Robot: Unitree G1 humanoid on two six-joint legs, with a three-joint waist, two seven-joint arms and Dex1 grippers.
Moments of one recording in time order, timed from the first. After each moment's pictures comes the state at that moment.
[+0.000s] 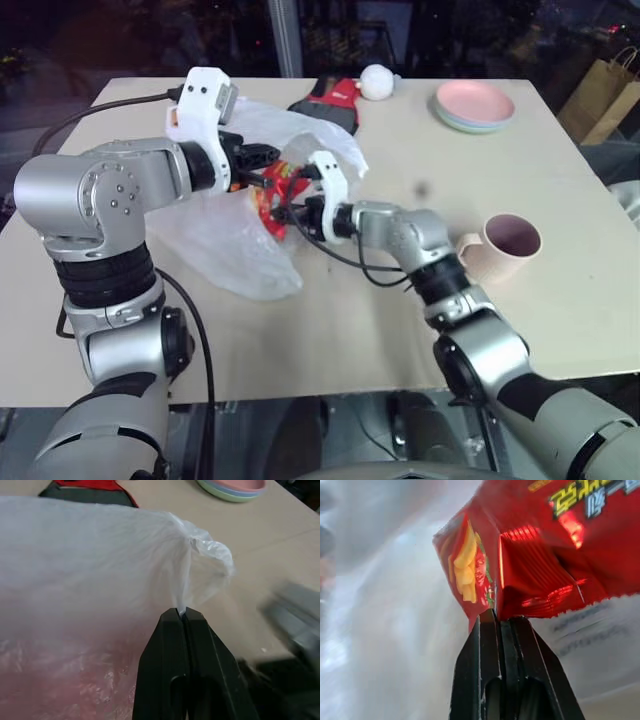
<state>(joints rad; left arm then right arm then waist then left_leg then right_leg) -0.94 0.59 0.27 -0.23 -0.46 1.53 -0.46 -1.10 0.15 0.13 0.74 0.44 0.65 0.53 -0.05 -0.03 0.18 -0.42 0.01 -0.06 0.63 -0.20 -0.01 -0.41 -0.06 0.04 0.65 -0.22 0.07</state>
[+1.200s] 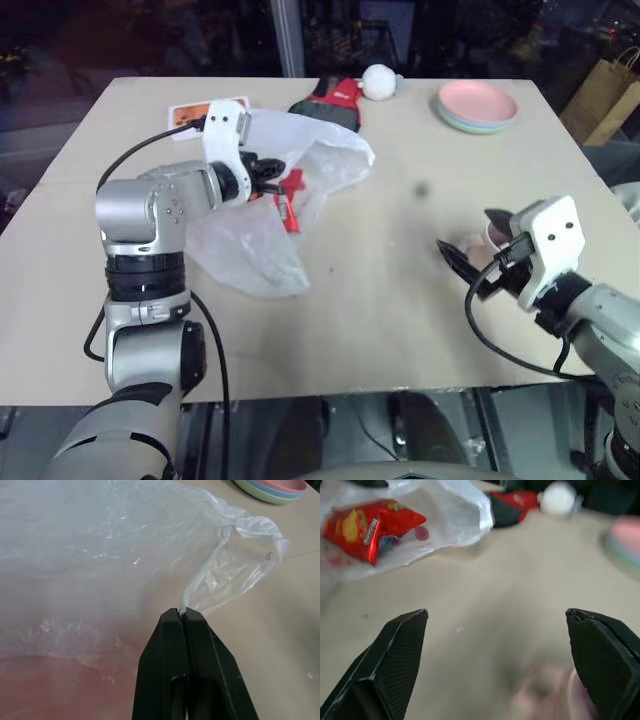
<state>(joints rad) -0.89 0.52 0.16 0.10 -0.41 1.15 -0.44 -0.06 -0.40 -0.28 -1.01 0.67 1.18 0.26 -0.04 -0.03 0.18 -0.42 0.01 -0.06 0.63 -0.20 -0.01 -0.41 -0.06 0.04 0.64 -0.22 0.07</state>
